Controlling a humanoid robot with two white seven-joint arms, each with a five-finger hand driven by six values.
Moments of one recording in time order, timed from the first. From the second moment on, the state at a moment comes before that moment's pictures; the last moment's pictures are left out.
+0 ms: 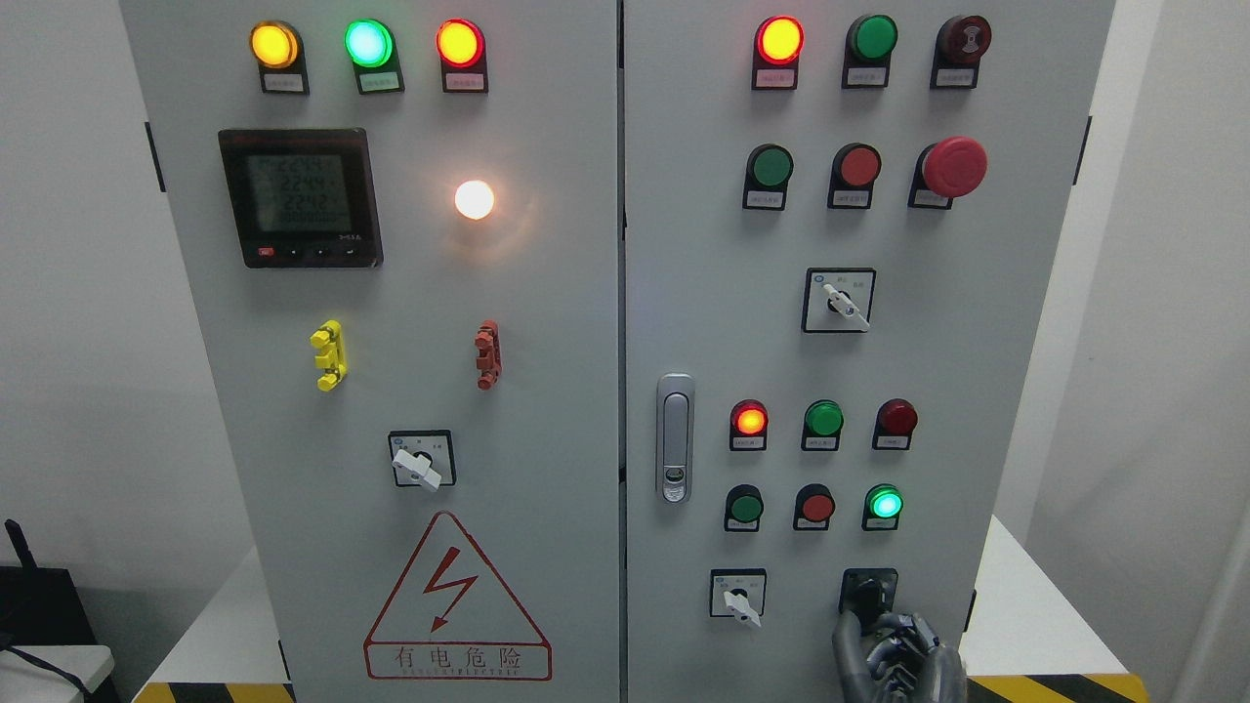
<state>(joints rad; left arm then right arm) 0.00 -0.09 0.08 0.06 0.00 -0.16 0.05 -0.23 0.11 0.12 -1.55 0.16 0.09 -0.50</state>
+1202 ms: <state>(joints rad) 0.00 -0.09 0.08 0.06 0.00 -0.16 0.05 -0.24 0.11 0.12 -1.56 0.16 0.09 -0.50</state>
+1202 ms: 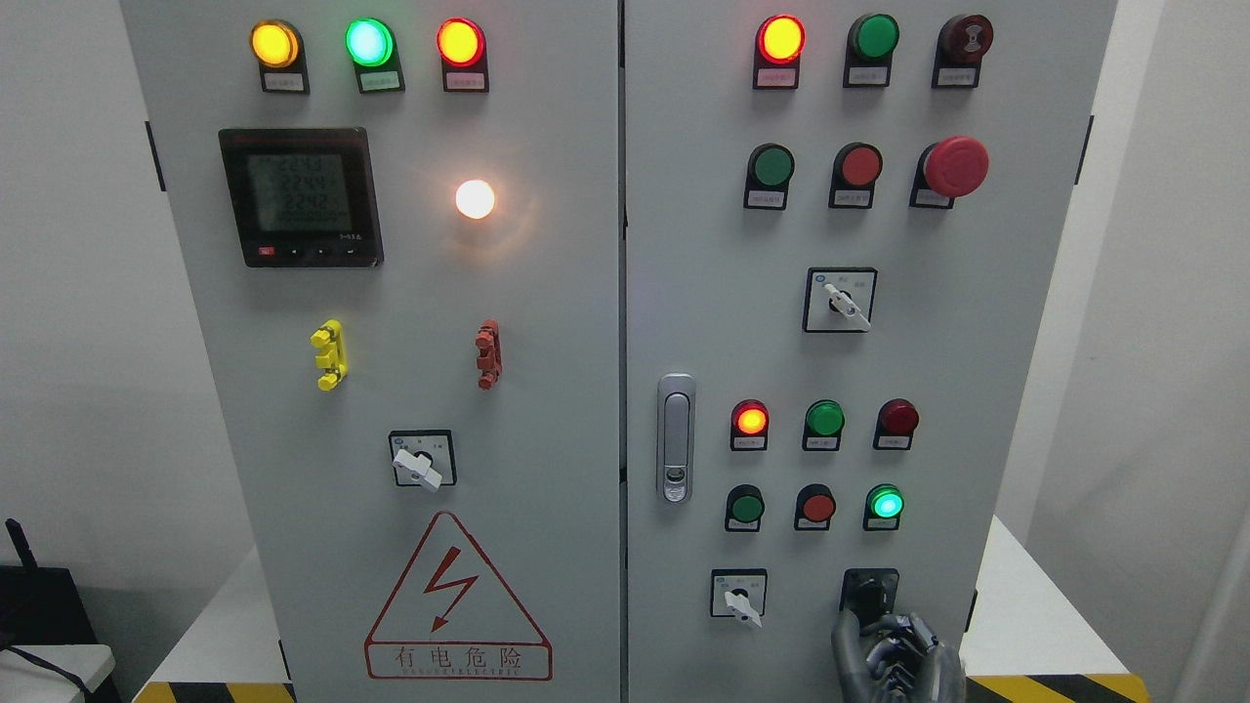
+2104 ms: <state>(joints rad) 0.00 -0.09 0.08 0.06 0.00 -0.16 0.05 -0.23 0.11 0.12 -1.55 0.20 0.09 -0.50</state>
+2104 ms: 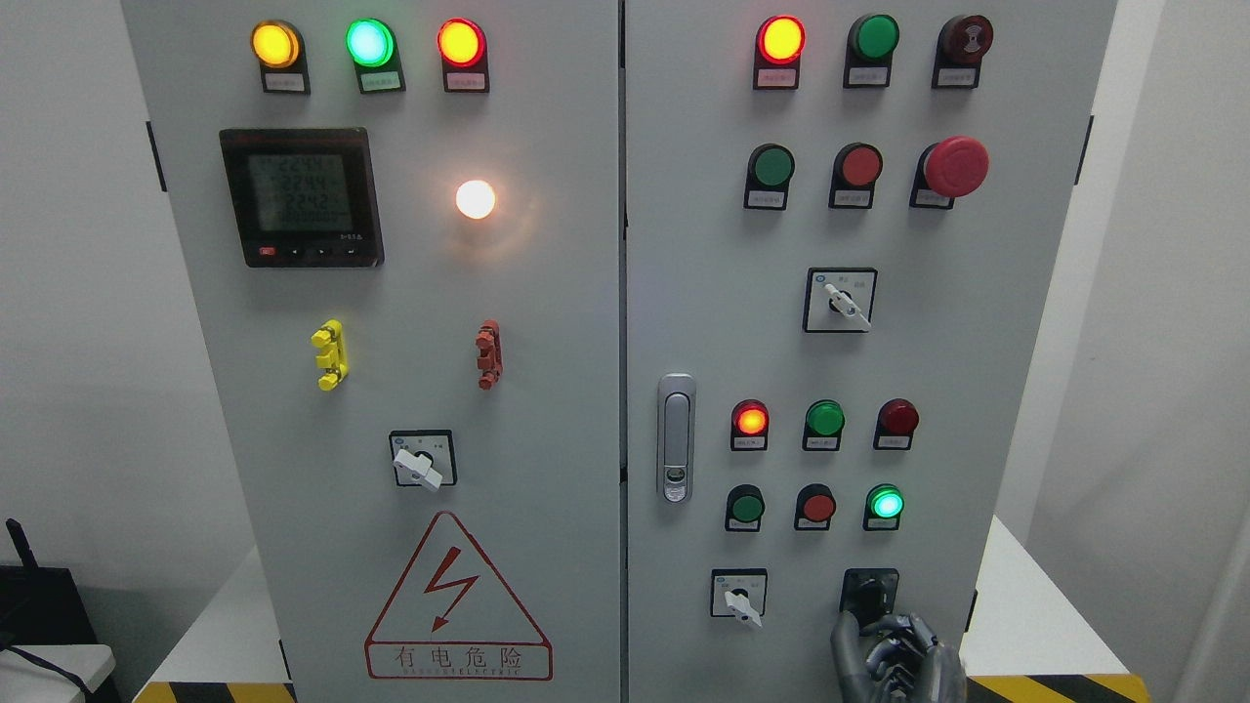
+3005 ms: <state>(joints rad) 0.00 -0.09 0.08 0.06 0.00 -0.16 0.05 -0.23 0.11 0.12 -1.55 0.24 0.09 -0.49</state>
